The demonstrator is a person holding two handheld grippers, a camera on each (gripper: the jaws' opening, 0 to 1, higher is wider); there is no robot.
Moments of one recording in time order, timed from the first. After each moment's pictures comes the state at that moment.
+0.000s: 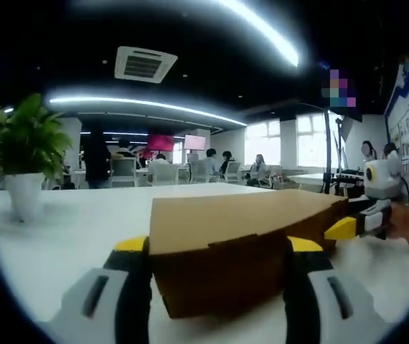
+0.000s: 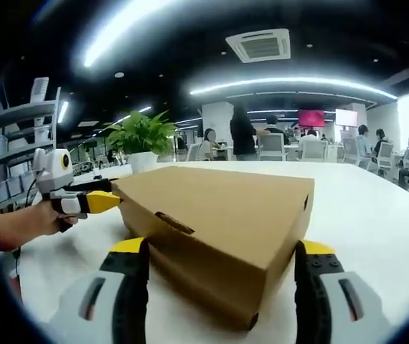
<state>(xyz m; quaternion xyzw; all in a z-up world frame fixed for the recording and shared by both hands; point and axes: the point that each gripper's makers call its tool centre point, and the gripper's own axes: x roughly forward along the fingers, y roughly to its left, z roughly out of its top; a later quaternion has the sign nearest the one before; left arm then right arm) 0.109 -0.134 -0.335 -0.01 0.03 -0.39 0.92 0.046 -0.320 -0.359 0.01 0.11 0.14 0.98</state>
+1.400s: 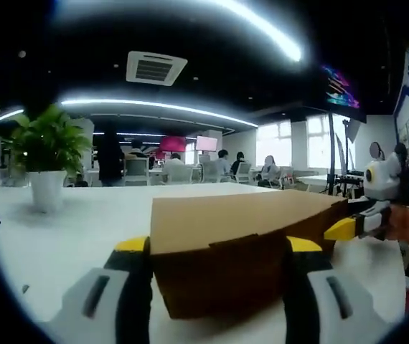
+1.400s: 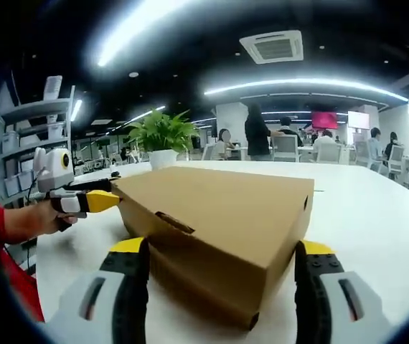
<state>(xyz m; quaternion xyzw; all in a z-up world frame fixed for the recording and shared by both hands) 0.049 -0.099 -0.334 -0.01 0.02 -0.35 0.94 0.004 -0.288 -0.360 0.00 0.11 0.18 0.98</state>
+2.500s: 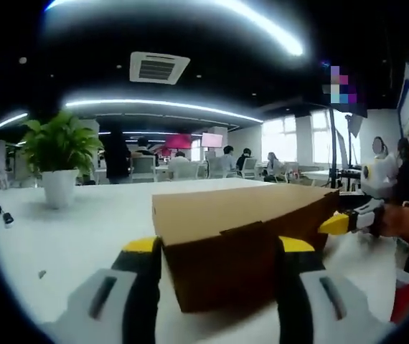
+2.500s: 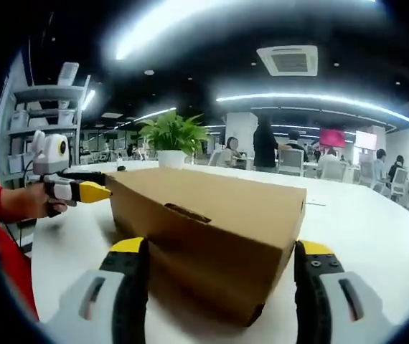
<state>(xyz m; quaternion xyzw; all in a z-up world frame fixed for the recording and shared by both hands) 0.022 -0.074 -0.341 -0.01 0.04 -0.33 0.94 -0.005 -0.287 -0.357 -0.05 0.07 0.19 0.98</state>
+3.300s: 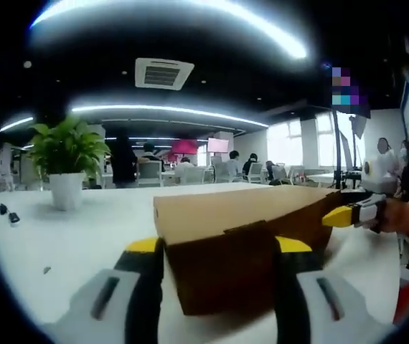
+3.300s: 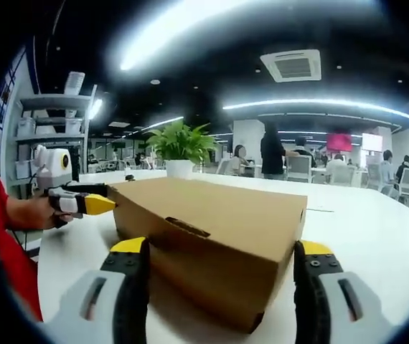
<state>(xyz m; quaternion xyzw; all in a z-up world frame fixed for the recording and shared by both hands) 0.012 -0.071 -0.341 0.00 0.01 -0.31 0.95 -0.005 -0.276 -0.352 -0.03 0.05 0.22 0.97</state>
